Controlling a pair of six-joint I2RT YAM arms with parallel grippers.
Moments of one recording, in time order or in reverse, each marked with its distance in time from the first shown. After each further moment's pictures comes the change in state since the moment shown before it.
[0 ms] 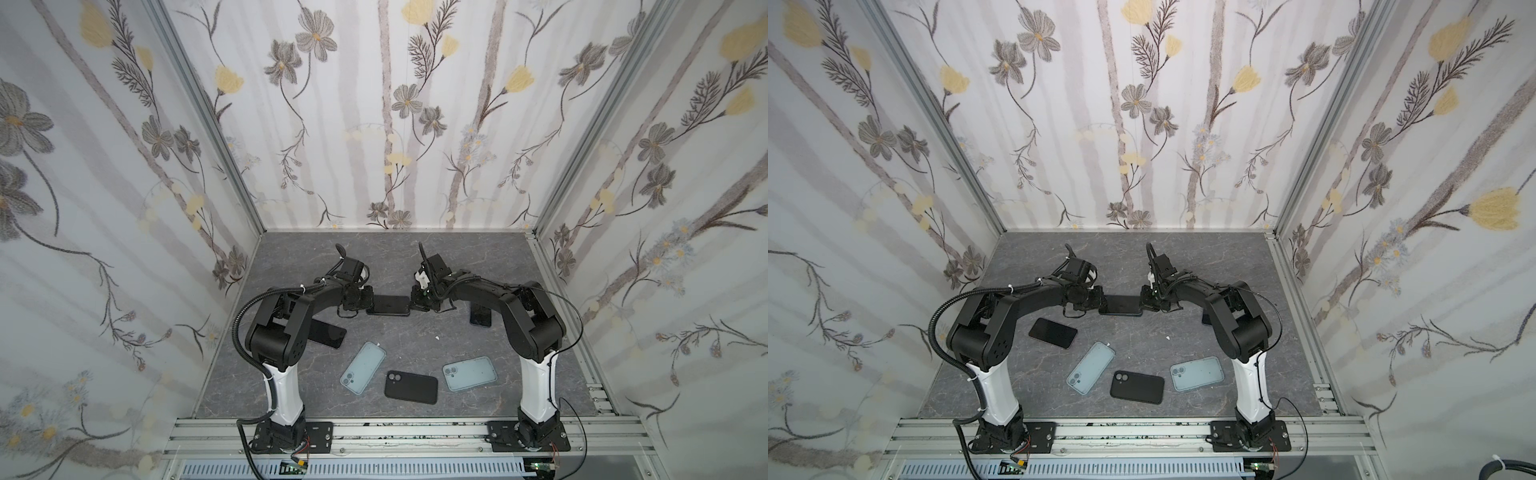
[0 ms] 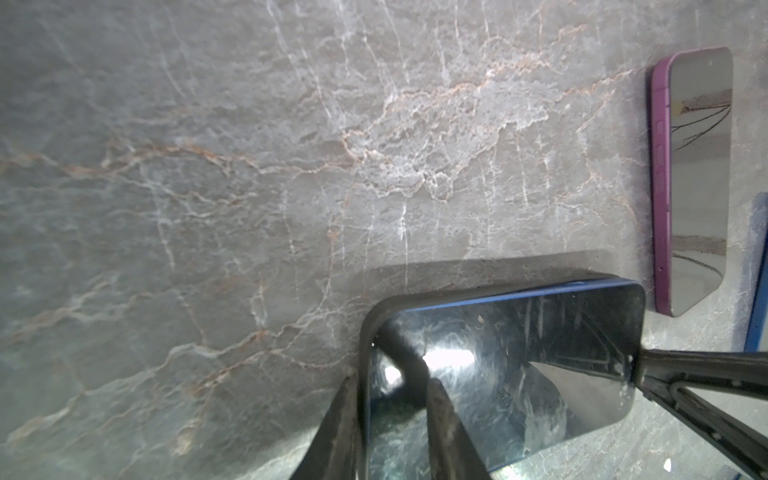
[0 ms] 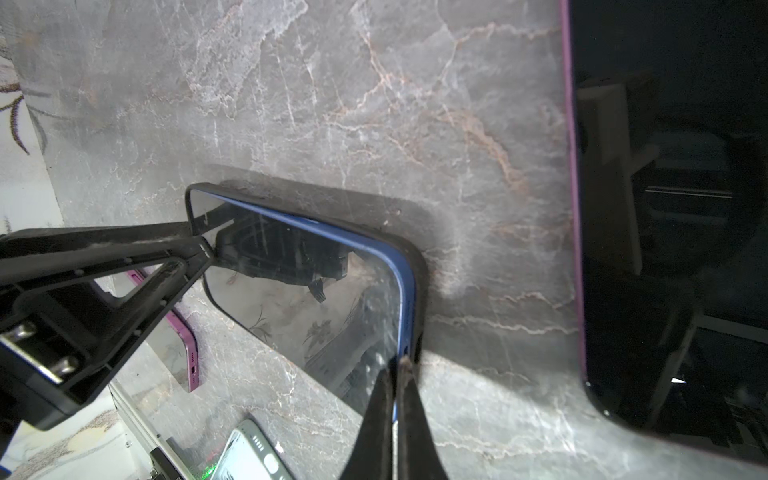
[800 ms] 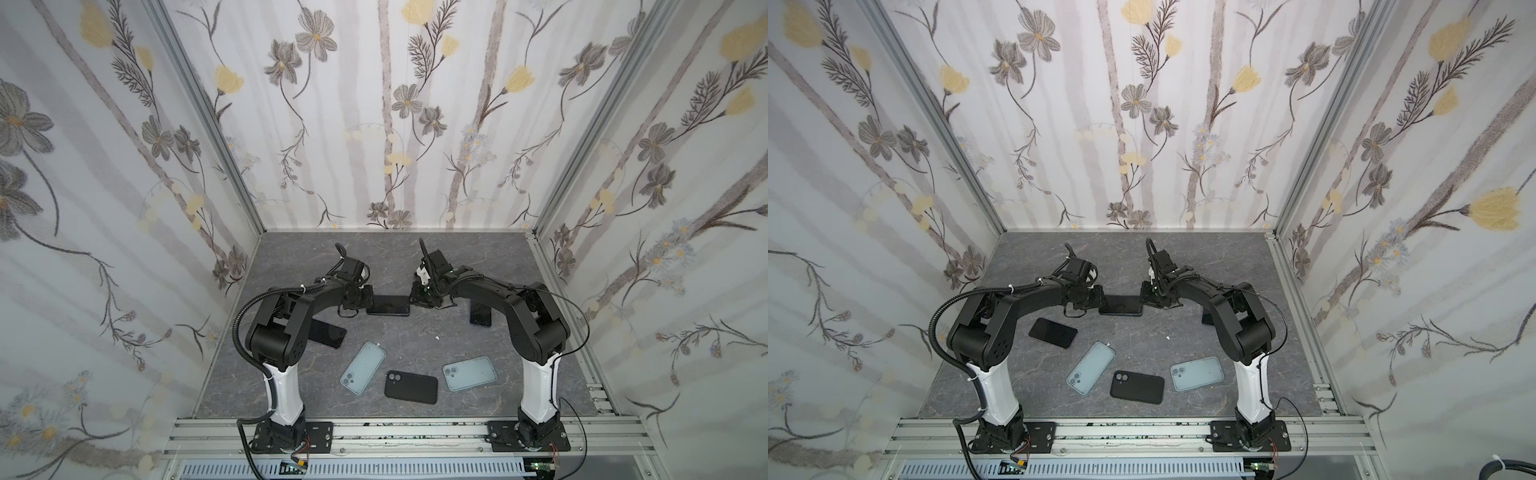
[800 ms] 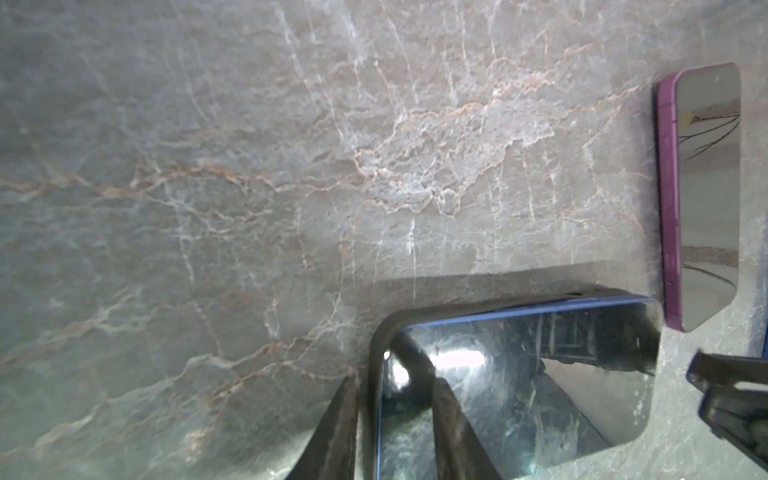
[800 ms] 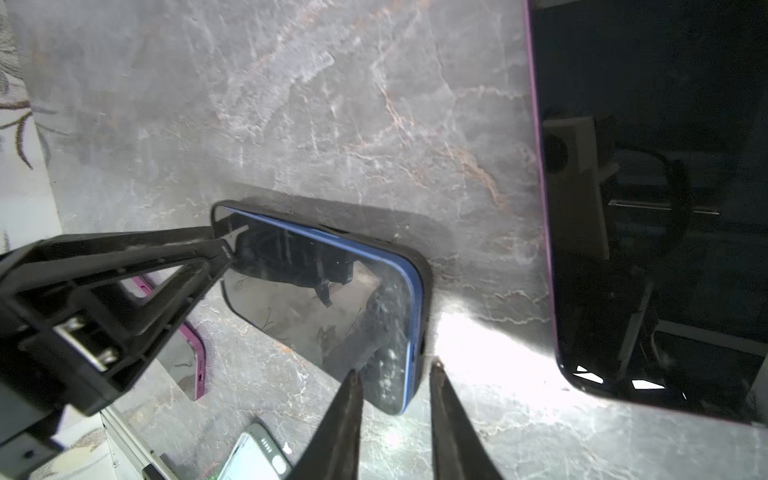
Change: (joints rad) left arm -0.001 -0.001 0.002 0.007 -0.040 0.003; right arm -0.007 -0.042 0.023 -0.043 0.053 -0.005
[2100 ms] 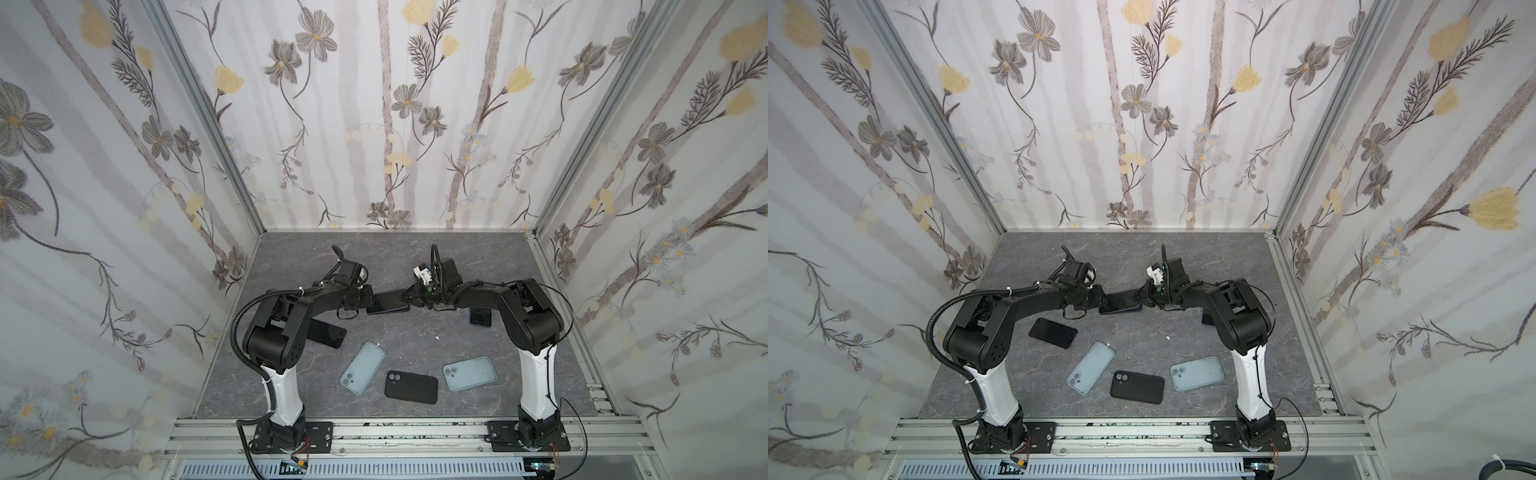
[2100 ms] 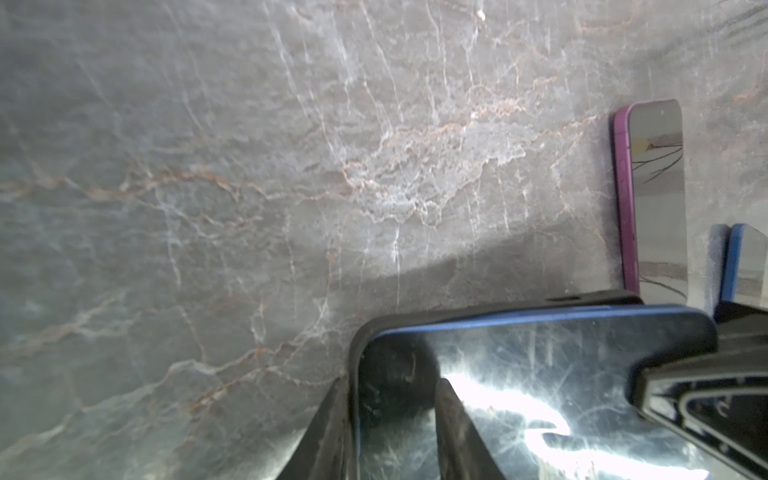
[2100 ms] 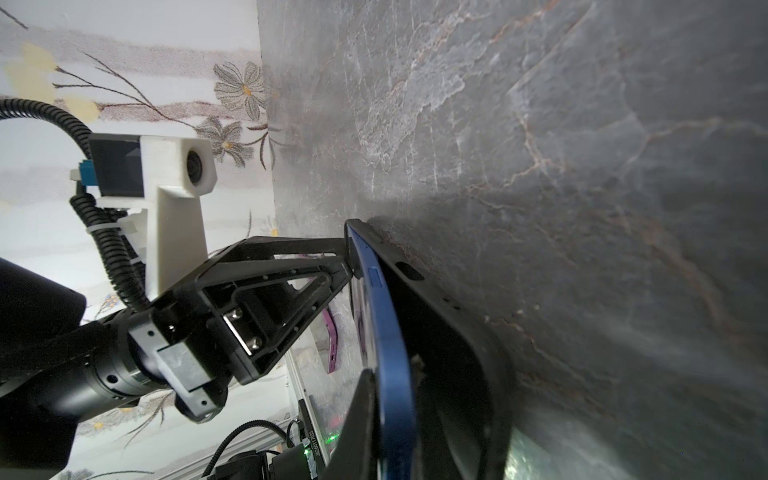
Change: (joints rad) left arm 0.004 -0.014 -0.055 0.116 0.030 -0.051; right arm -0.074 0.091 -0.174 0.560 -0.420 0.199
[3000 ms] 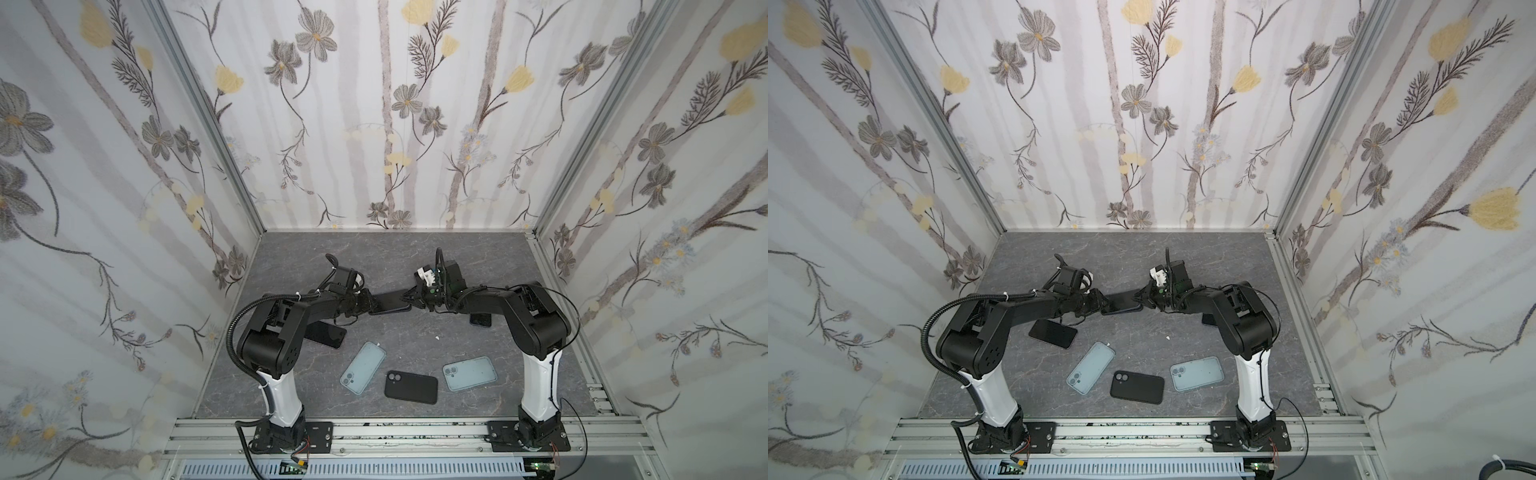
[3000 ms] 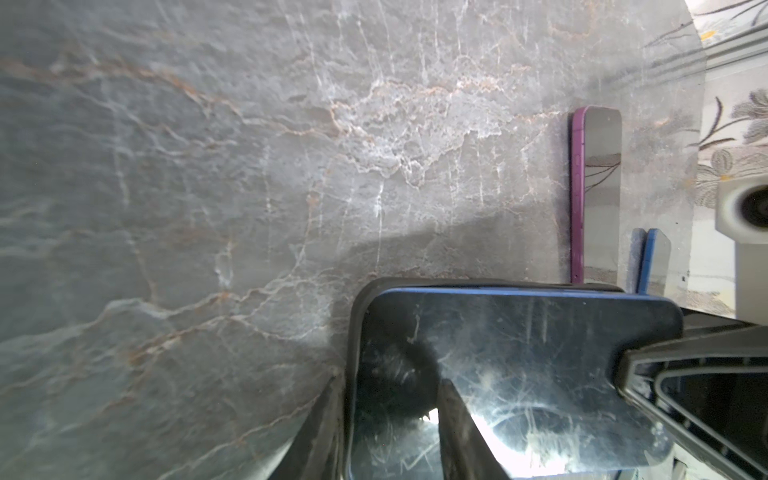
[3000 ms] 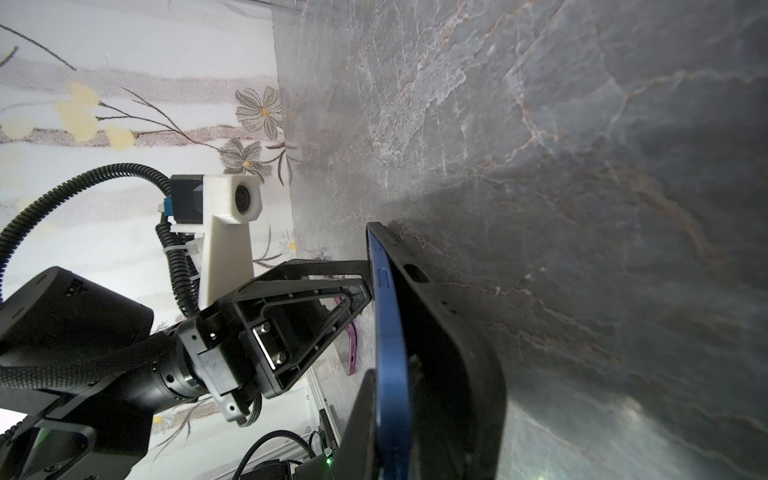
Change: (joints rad) left arm 0.009 -0.057 -0.132 0.147 0.107 -0.137; right arm 0.003 -0.052 -0.100 0.150 0.007 0.123
